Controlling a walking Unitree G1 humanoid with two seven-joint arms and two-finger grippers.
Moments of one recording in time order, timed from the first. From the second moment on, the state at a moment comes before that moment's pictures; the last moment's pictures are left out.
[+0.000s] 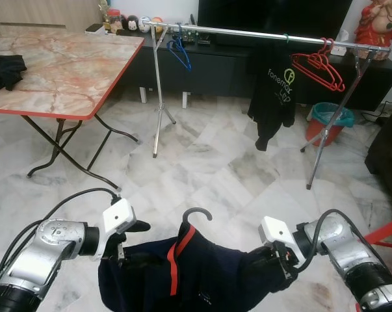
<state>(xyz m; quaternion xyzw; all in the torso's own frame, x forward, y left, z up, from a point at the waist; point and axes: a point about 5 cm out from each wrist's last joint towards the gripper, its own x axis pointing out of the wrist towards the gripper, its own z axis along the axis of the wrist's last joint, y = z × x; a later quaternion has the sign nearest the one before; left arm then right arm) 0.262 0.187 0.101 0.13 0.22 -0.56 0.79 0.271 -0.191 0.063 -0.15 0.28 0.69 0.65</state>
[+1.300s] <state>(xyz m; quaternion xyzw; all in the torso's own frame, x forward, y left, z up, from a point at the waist) 0.252 0.169 0.084 0.08 0.24 -0.59 0.76 0.272 -0.179 0.064 -0.15 0.27 0.69 0.66</state>
